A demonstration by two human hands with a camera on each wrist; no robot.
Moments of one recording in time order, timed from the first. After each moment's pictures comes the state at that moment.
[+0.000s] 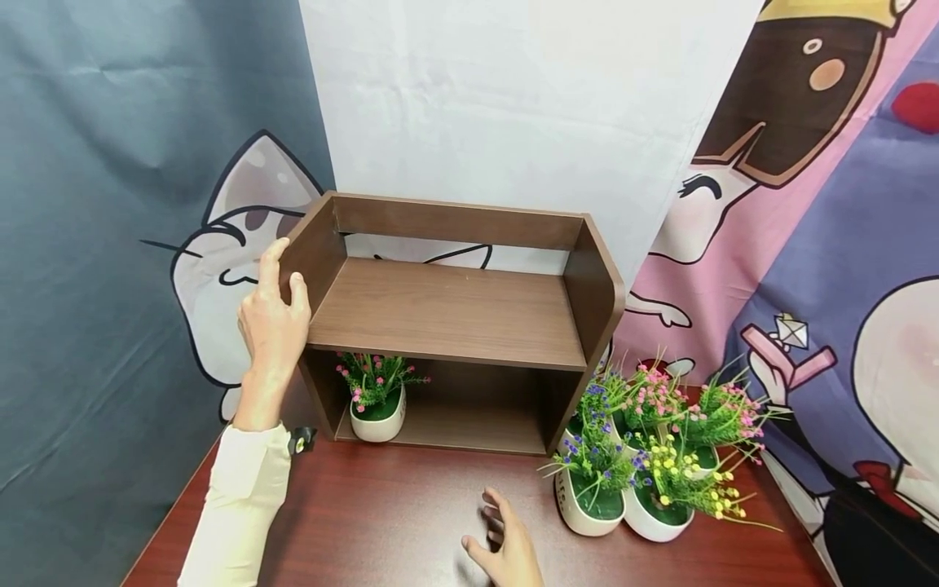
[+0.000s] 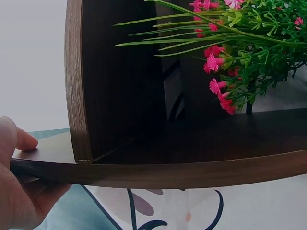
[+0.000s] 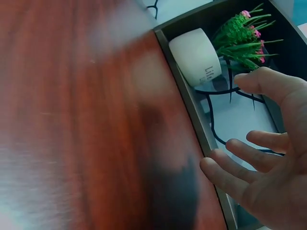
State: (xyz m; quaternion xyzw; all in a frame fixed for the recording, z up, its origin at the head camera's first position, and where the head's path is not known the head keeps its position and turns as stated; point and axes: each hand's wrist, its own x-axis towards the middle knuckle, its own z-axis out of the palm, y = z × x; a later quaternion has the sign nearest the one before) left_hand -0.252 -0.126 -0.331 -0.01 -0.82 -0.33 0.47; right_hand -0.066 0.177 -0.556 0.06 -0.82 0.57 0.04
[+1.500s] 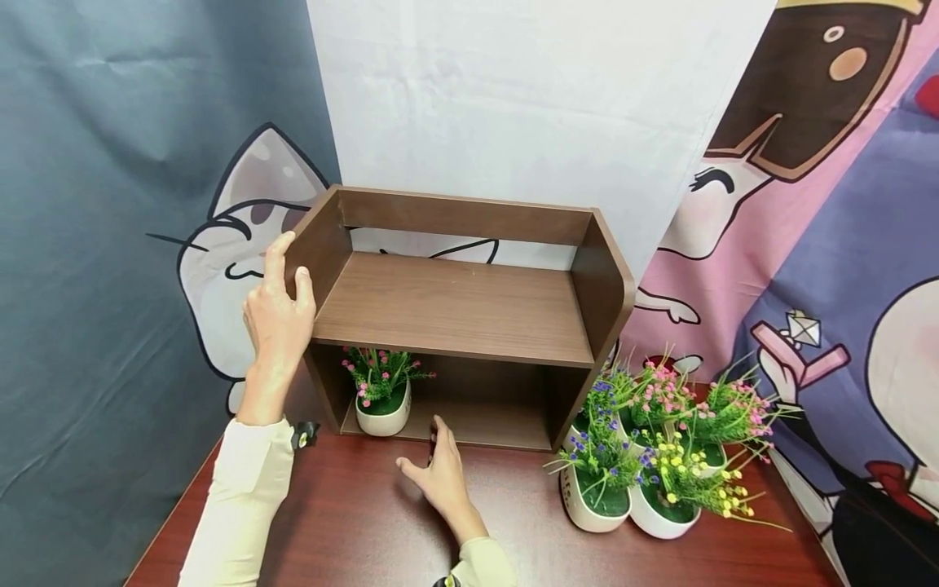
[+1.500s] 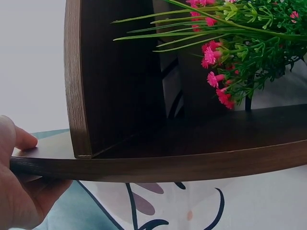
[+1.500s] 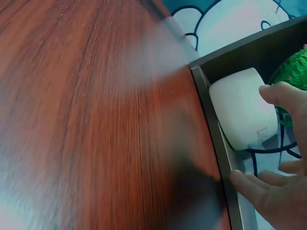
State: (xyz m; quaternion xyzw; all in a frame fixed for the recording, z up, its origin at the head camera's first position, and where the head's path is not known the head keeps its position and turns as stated) left_hand -0.252 -0.128 -0.329 -0.01 -0.83 -0.34 0.45; right_hand -0.164 0.079 -0.552 0.08 -0.84 0.54 0.08
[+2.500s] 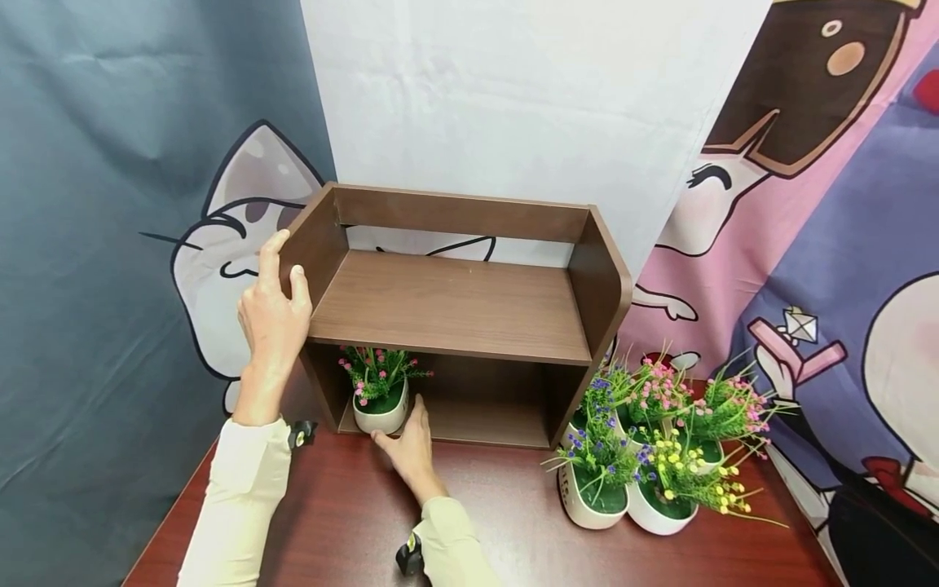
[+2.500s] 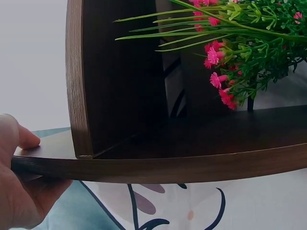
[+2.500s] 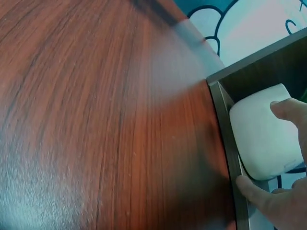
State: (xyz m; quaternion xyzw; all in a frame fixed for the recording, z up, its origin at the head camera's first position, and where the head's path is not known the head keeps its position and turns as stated) left_hand -0.253 -0.128 -0.330 -0.01 -0.83 -0.33 0.45; right_hand -0.201 0.031 -0.550 0.02 -0.87 0.49 0.10
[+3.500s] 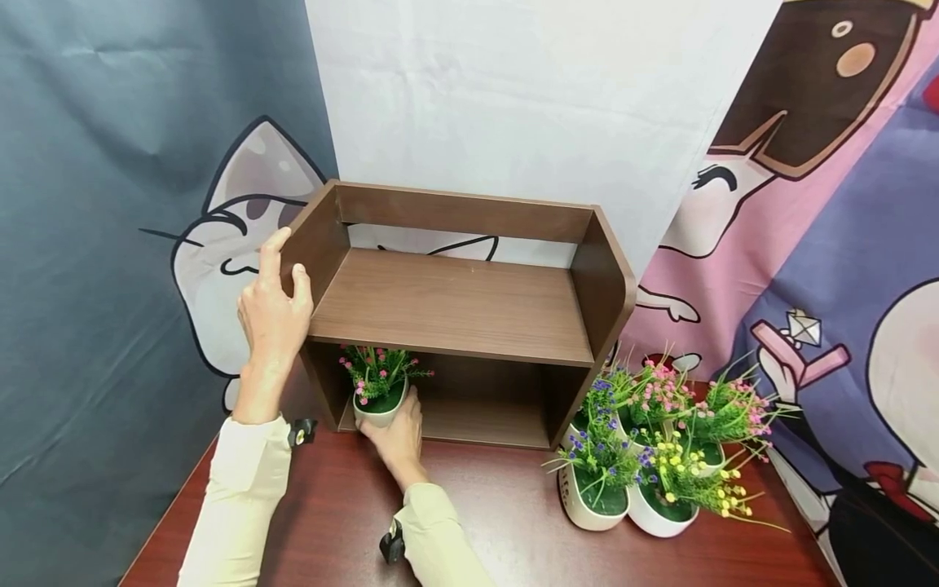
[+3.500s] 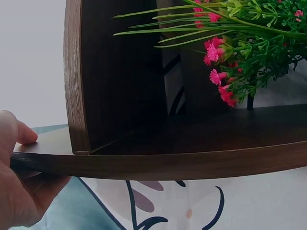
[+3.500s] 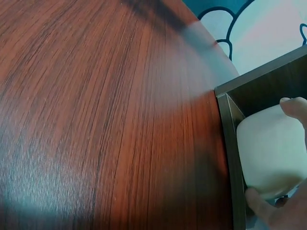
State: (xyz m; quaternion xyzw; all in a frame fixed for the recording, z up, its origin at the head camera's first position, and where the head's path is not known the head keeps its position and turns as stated) left_hand -0.255 -0.130 -0.330 -0.01 -0.83 -0.33 0.46; right_hand -0.214 0.004 -0.544 -0.04 -0.87 0.48 0.12
